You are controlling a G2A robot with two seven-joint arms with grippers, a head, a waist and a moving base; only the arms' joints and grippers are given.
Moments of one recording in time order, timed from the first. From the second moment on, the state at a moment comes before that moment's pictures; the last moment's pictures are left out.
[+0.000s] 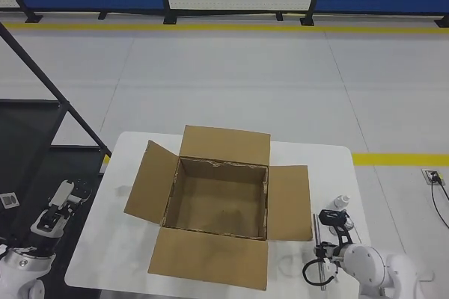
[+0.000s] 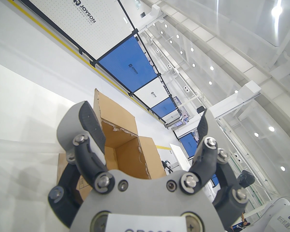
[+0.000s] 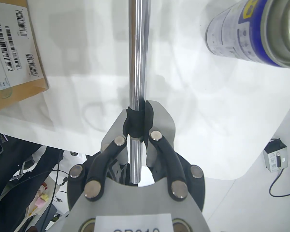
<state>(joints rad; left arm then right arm) 1.51 -1.19 -2.00 -1.90 -0.17 -0.41 -0.54 -1.29 -1.44 1.66 -1.80 -1.25 0.03 1.40</state>
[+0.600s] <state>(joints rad) 1.51 -1.19 -2.00 -1.90 -0.17 -0.41 -0.54 -1.22 -1.42 1.62 -1.67 -1.26 0.08 1.39</state>
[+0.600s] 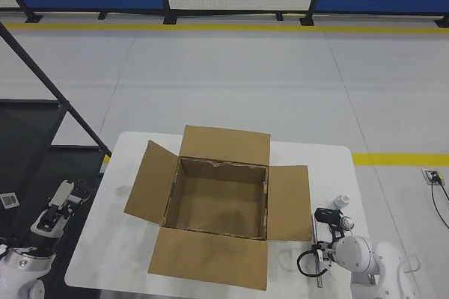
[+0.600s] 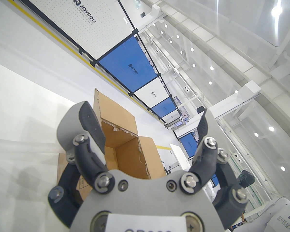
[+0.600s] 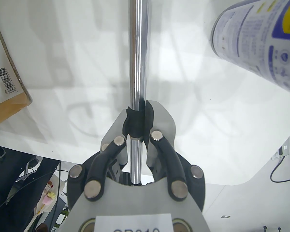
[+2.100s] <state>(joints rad) 1.57 -1.19 -2.05 -1.93 -0.17 -0.42 -0.45 -1.19 -1.38 1.77 -1.79 -0.59 -0.03 1.07</state>
